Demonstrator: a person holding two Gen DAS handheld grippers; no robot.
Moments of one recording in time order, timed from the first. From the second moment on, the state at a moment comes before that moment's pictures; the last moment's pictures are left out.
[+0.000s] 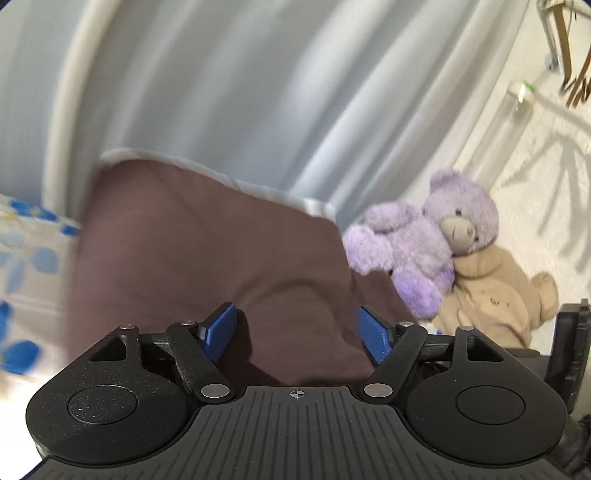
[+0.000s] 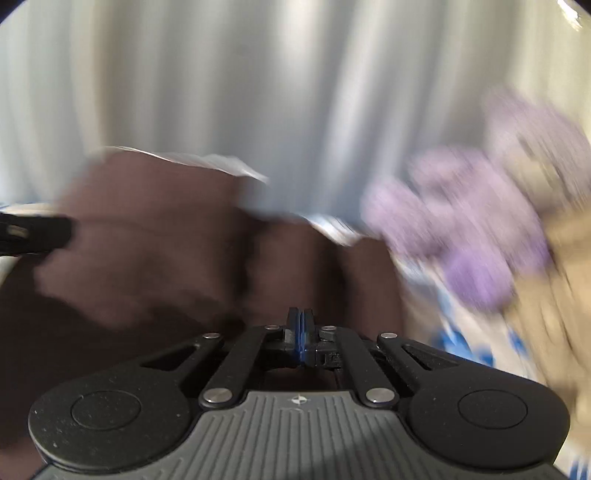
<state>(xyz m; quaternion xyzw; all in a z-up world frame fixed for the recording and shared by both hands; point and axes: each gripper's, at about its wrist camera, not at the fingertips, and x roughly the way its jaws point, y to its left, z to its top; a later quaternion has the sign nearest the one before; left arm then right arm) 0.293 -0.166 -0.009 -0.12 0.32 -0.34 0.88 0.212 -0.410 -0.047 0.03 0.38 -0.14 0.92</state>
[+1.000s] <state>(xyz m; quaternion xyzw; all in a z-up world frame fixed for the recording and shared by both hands) 0.291 -0.162 -0.026 -0.13 0.28 -0.37 0.87 0.255 -0.452 -0.056 0.28 0.37 0.04 0.88</state>
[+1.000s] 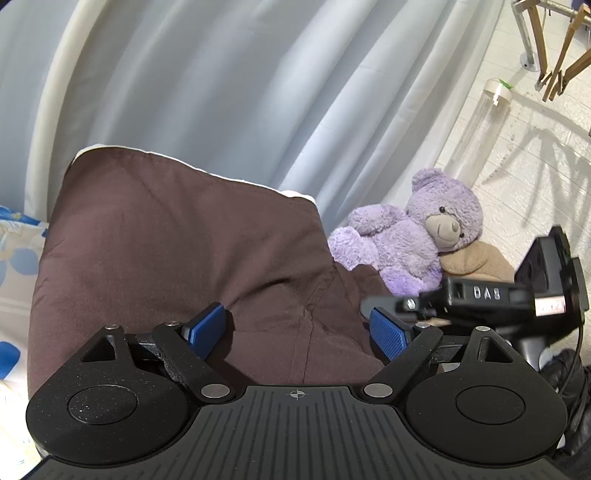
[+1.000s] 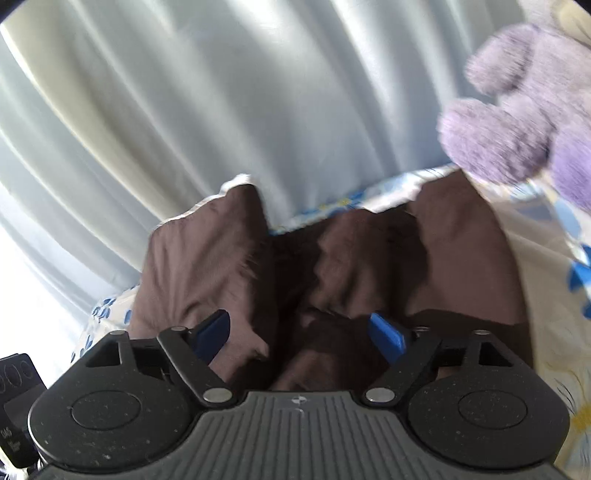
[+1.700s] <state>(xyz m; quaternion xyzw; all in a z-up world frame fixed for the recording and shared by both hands) 0.281 -0.078 -0.005 -0.11 0.25 -0.20 0.94 0.299 -0.384 -0.039 0.11 0.32 0.05 0.94</state>
